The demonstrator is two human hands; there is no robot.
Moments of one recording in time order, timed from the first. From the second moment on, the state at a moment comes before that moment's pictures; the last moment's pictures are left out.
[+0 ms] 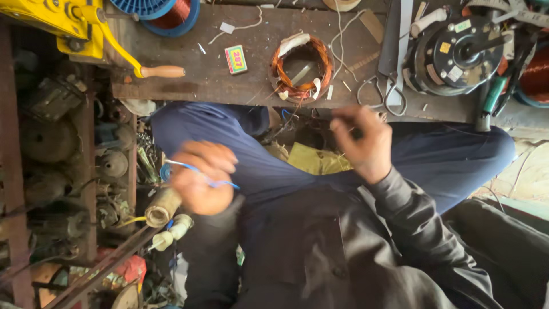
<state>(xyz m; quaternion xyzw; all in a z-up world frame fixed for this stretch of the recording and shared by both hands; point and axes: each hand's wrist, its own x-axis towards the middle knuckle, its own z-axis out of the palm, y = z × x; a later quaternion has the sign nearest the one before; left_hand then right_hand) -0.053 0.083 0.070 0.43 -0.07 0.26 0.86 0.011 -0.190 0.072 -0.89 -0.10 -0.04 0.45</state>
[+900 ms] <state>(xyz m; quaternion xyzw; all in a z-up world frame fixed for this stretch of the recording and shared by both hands) 0.055 0.074 0.002 0.46 0.11 -0.06 0.88 0.097 -0.217 0.005 -0.50 -0.11 0.11 0.85</state>
